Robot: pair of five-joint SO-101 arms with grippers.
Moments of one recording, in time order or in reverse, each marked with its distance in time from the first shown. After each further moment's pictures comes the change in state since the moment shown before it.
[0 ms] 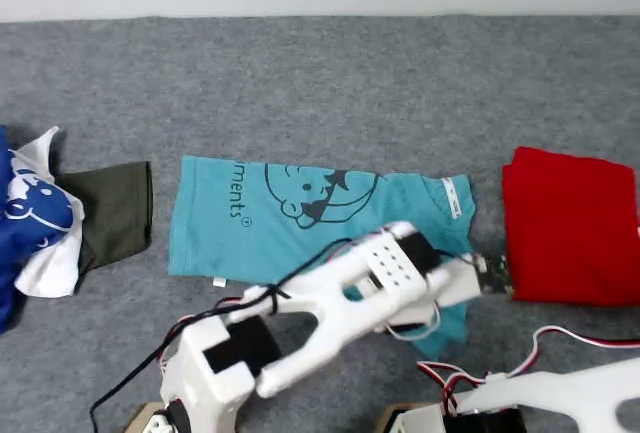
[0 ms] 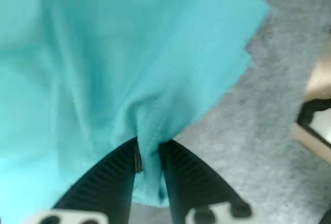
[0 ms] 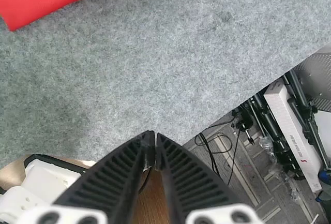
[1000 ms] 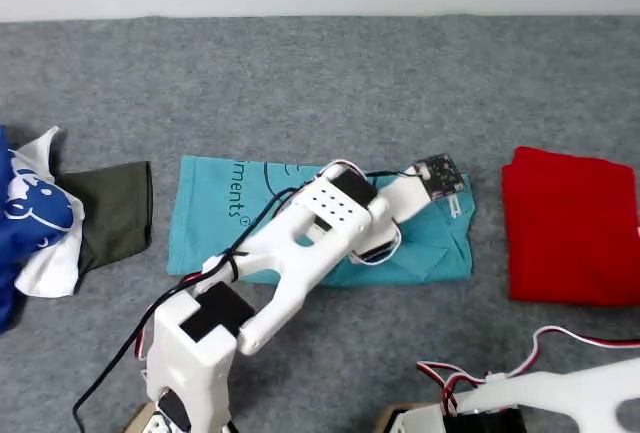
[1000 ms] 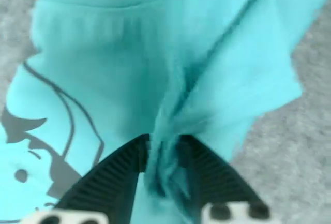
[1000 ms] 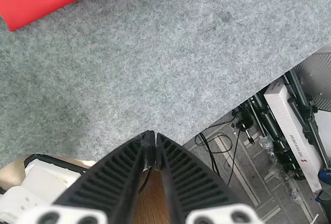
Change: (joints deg) left arm -15.8 0.0 -0.4 -15.2 -0.4; right arm 0.0 0.0 0.0 0.0 0.0
